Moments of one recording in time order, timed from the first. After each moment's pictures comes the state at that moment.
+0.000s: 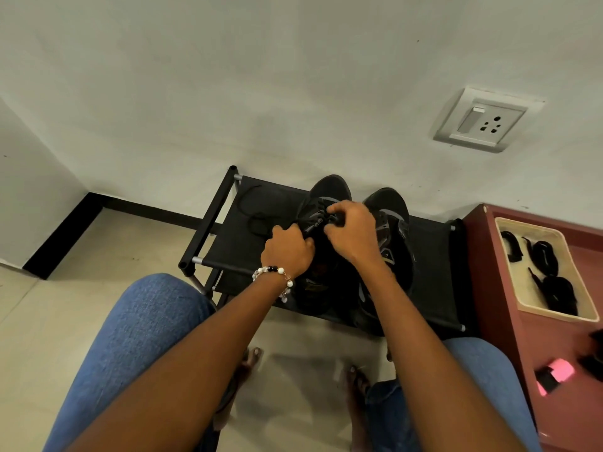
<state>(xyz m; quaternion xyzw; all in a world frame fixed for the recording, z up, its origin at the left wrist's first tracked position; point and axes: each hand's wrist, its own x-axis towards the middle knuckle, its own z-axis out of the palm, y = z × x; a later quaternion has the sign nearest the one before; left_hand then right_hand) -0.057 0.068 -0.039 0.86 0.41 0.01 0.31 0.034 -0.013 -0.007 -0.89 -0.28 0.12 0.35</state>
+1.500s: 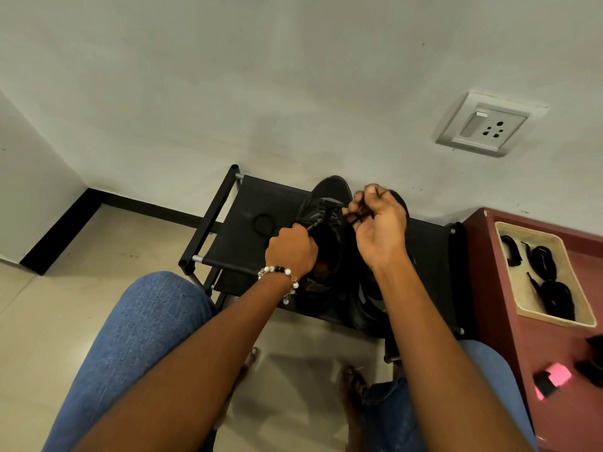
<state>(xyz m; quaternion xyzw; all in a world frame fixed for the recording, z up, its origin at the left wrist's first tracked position) -0.053 0.067 -0.041 0.88 0.40 0.03 0.26 0.044 -0.022 0.014 -0.48 -0.04 0.29 0.83</state>
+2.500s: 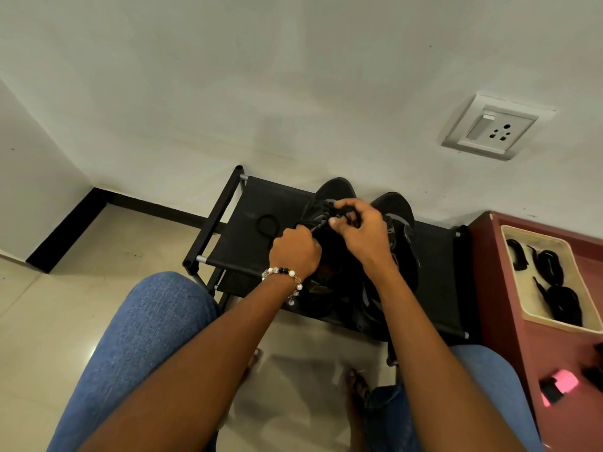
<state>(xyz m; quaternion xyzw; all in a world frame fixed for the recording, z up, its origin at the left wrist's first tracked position) -0.052 0.069 -0.044 0.88 0.40 0.04 0.27 0.038 -0.020 -0.006 -0.80 -0.25 0.18 0.52</state>
